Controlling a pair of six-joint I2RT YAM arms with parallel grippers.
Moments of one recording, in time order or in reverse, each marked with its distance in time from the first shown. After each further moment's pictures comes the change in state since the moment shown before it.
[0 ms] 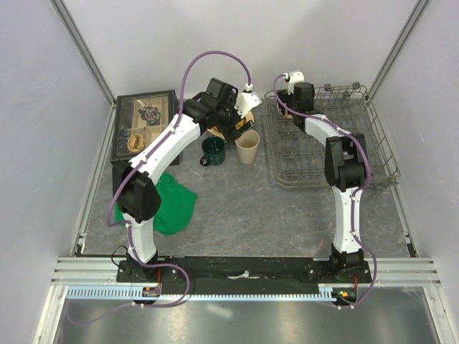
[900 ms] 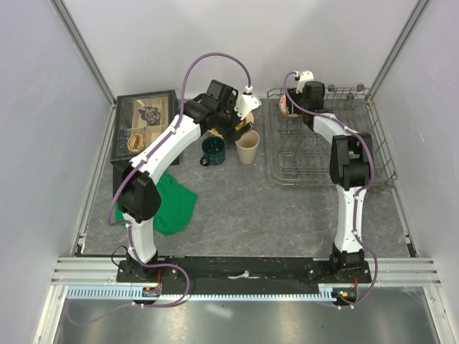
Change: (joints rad) left arm 0.000 0.000 -0.025 0.000 0.000 0.000; right arm -0.064 0.004 0.006 -0.015 -0.156 0.066
